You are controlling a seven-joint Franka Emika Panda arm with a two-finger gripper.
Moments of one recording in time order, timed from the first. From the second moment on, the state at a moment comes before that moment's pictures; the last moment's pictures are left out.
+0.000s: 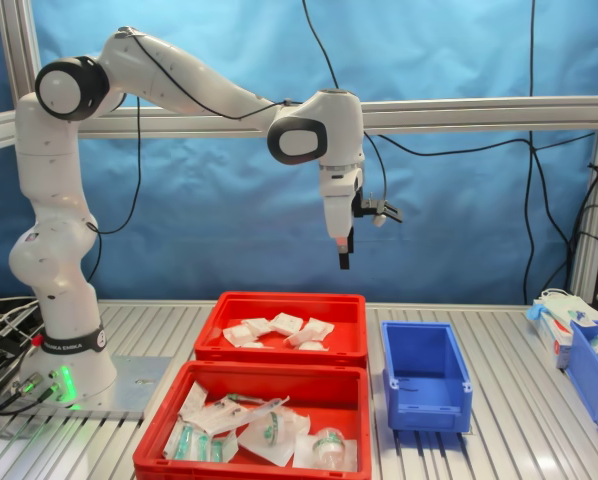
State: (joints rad) arm 0.11 0.08 -0.08 -1.94 -0.01 2.11 0.96
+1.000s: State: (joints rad) arm 0.11 0.08 -0.08 -1.94 -0.01 2.15 0.96
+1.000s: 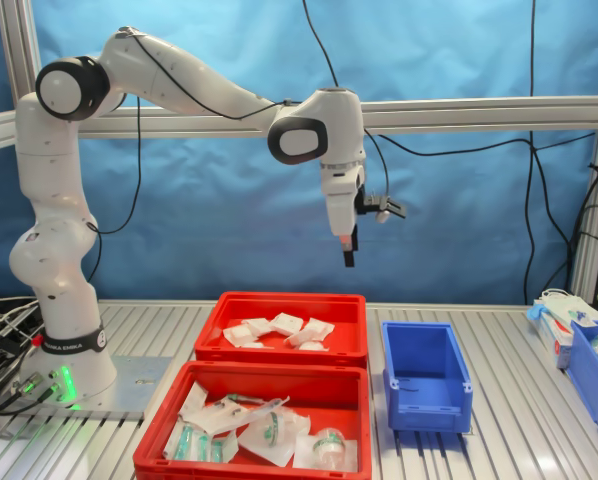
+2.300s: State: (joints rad) arm 0.22 0.20 -0.07 -1.94 -0.01 2.28 0.96
